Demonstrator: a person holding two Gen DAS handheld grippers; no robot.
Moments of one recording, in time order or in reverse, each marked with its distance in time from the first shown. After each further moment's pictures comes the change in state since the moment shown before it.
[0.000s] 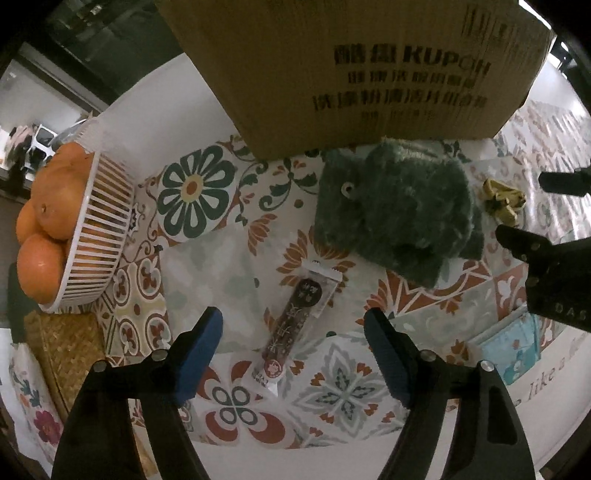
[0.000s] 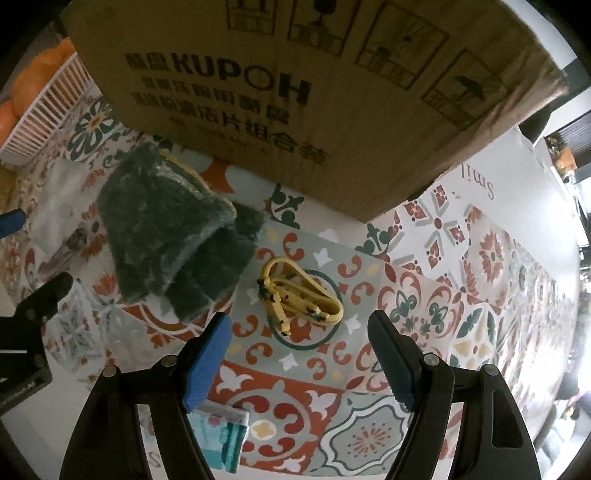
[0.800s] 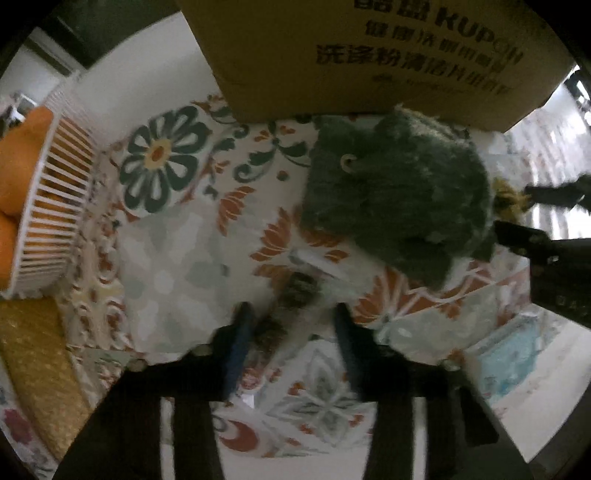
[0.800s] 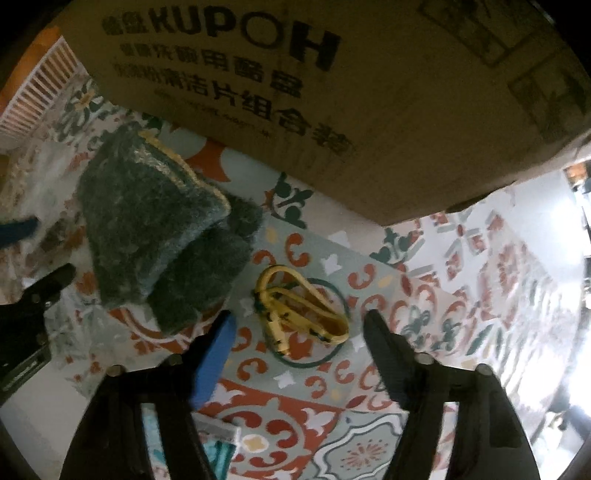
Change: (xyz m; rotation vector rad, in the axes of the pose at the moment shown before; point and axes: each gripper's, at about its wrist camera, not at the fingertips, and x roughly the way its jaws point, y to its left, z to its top) left arm 0.052 0.014 0.015 -0.072 0.086 -0.144; right arm 0.041 0.005 0.035 -0.043 0.081 0.042
